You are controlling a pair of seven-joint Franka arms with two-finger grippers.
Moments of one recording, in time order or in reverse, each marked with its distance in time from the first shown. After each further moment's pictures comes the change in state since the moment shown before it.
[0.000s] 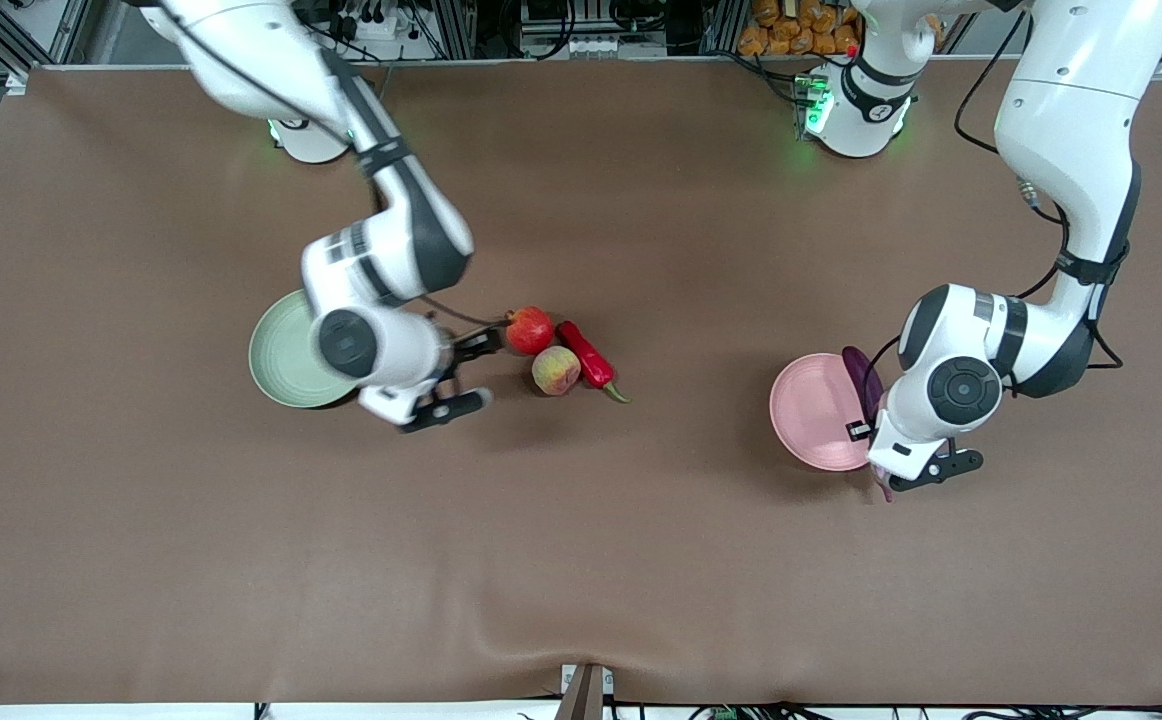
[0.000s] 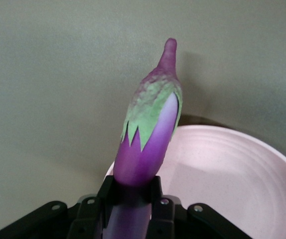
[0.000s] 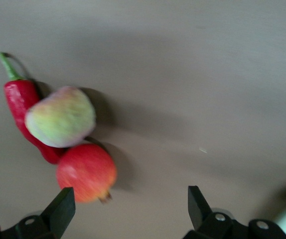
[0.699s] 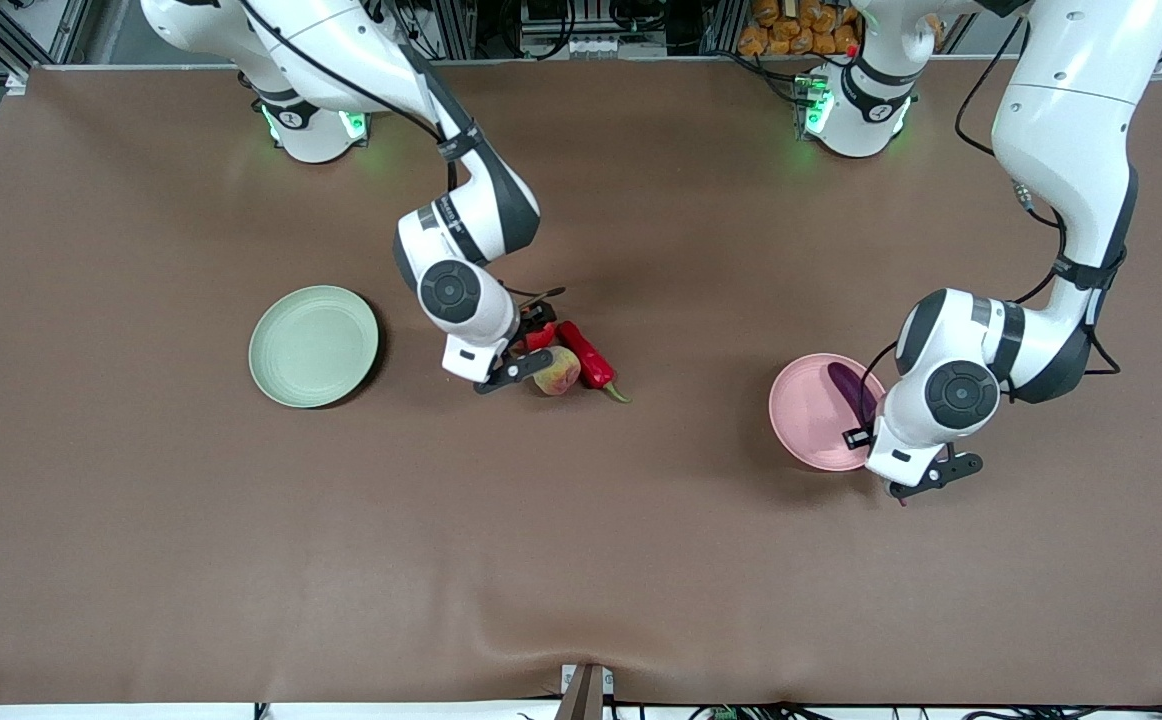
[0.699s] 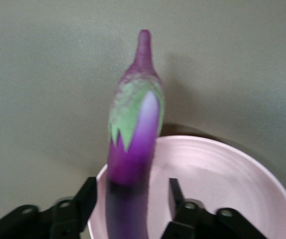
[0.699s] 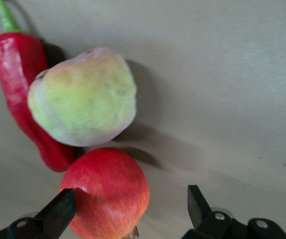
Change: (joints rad) left arm -0.011 0.014 -0.011 0.029 0.000 0.000 -0.072; right arm 0.141 0.024 0.000 -0.137 0.001 0.199 0.007
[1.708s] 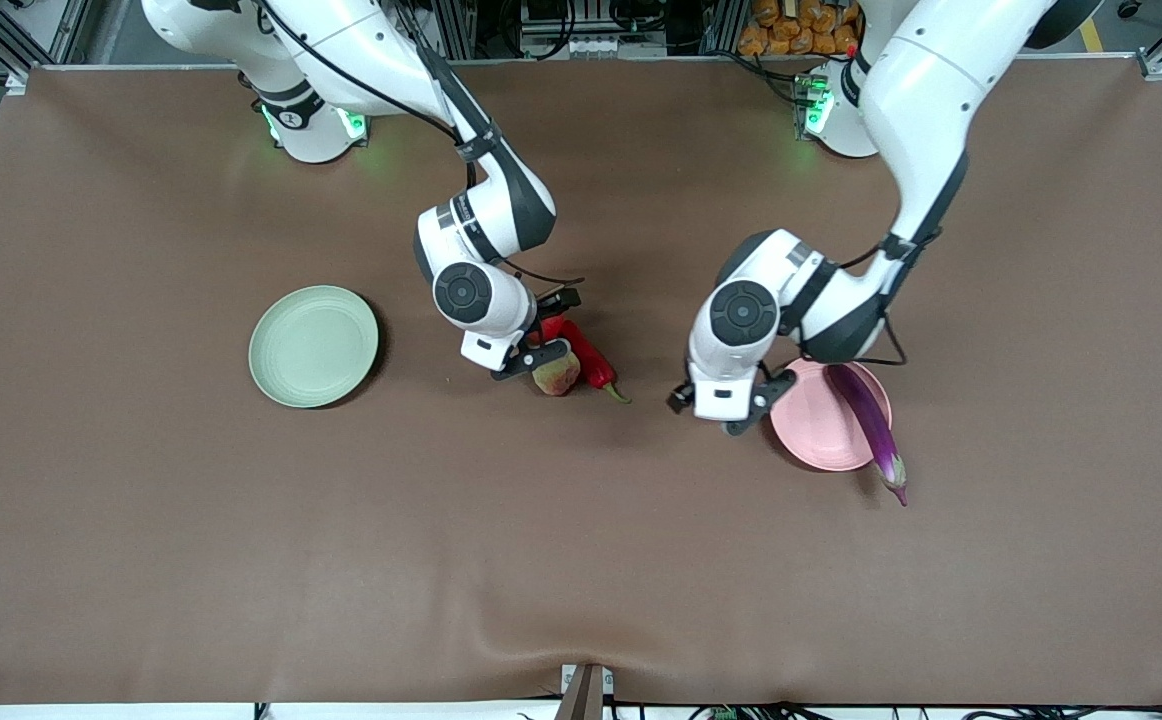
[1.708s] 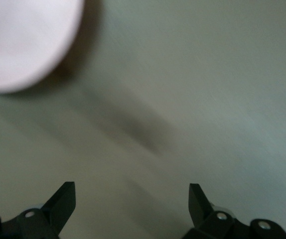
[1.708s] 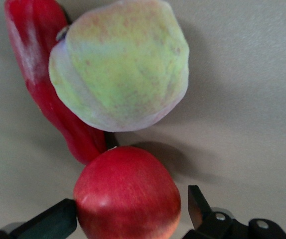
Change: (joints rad) left arm -0.273 0.031 -0.149 0.017 -0.129 0.078 -0.722; right arm 0.037 0.035 0.001 -0.011 0.161 0.000 0.002
